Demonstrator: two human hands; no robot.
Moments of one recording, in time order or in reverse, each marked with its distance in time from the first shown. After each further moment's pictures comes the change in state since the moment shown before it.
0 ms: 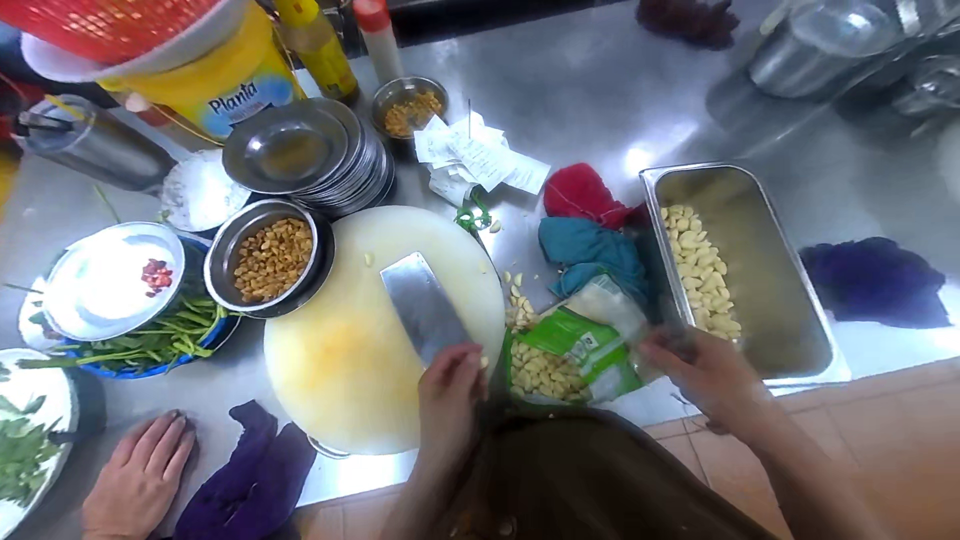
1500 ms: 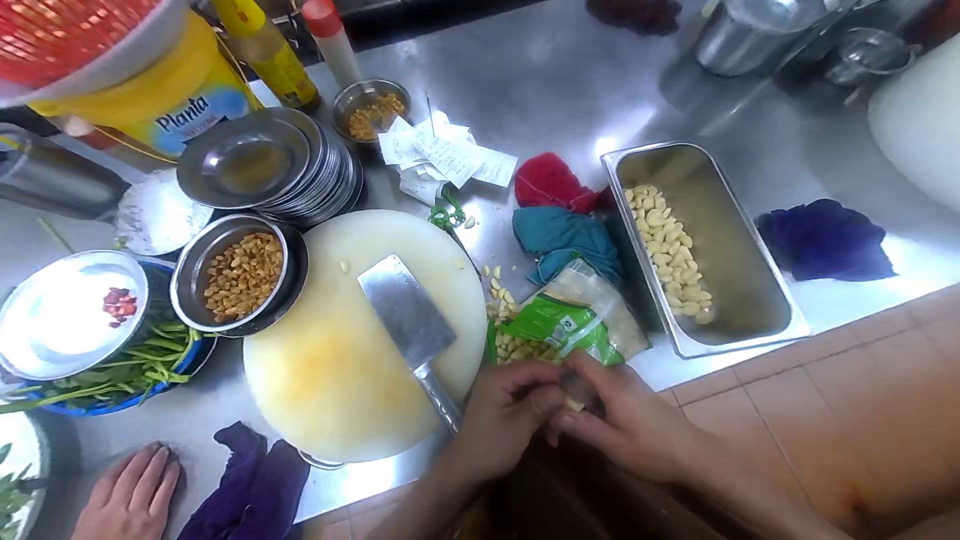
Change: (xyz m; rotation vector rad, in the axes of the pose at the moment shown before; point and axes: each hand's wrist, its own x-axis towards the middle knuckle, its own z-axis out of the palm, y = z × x) left_hand -0.015 0.018 0.039 0.025 -0.767 0.143; right_hand -0.047 -0.063 0.051 0.006 -0.263 -0.553
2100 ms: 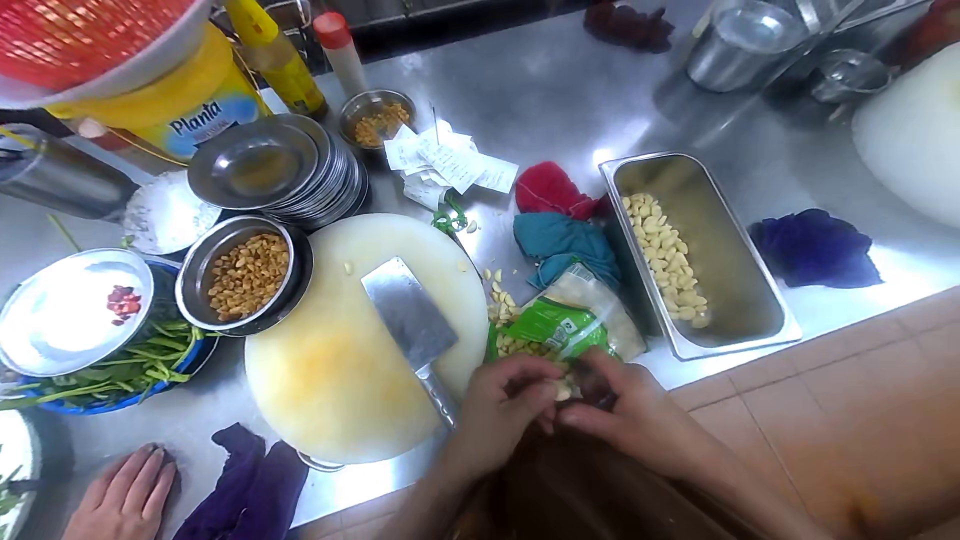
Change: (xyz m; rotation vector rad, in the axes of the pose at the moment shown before) left_hand -0.006 0.000 -0.005 0.119 0.076 -0.102; right_hand -0.012 0.013 0.003 0.035 0.080 0.147
